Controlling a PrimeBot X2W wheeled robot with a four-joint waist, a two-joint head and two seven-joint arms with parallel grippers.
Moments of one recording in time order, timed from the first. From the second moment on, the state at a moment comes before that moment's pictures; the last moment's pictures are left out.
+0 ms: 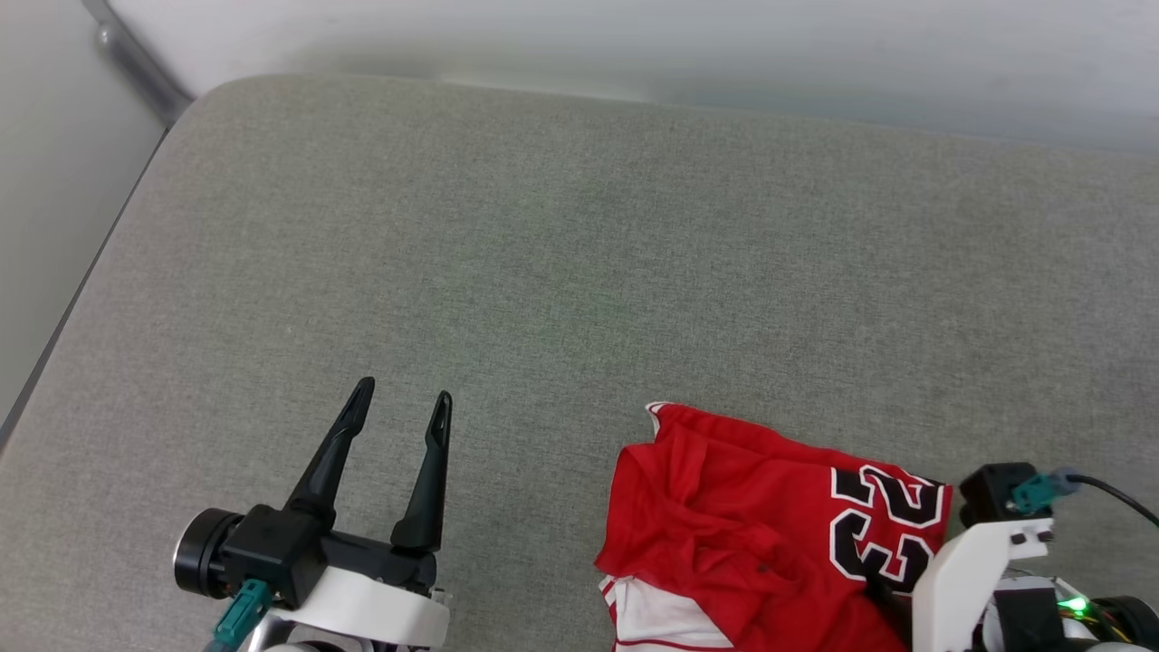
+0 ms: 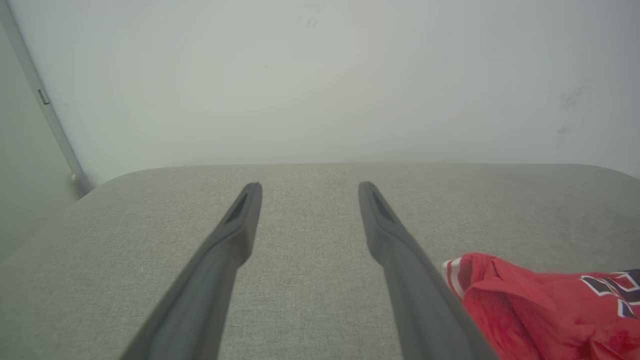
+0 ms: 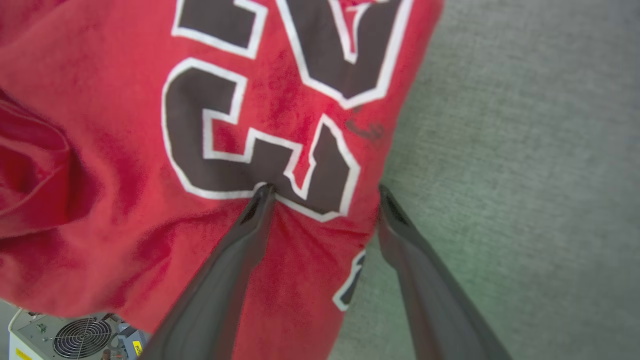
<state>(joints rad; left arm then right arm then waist) -0.01 0.11 -0.13 -0.08 -0.16 -0.13 -0.26 0.04 -0.07 -0.04 -0.12 0.23 0.13 0.98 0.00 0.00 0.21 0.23</state>
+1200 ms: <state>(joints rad) -0.17 0.12 -0.40 -0.10 -0.16 -0.13 -0.26 -0.25 -0.71 0.19 -0.20 0.01 0.13 0.86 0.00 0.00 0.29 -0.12</state>
